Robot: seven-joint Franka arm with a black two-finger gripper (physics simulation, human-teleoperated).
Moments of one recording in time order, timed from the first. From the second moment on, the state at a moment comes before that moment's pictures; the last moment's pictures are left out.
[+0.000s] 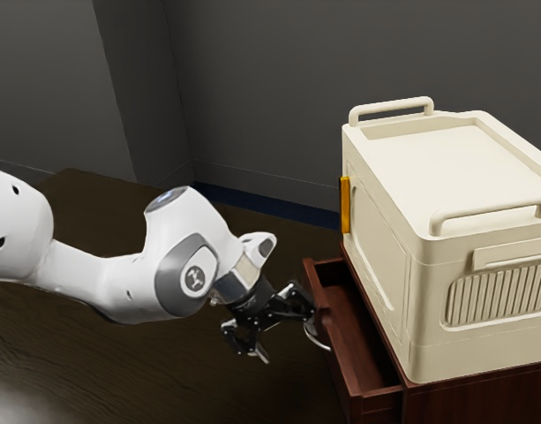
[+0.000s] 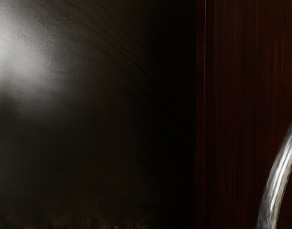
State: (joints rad) arm -0.28 -0.02 -0.22 -2.43 -0.71 2.67 -0.58
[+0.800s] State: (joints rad) arm -0.26 -0.22 -0.22 -2.63 -0.71 2.66 -0.62
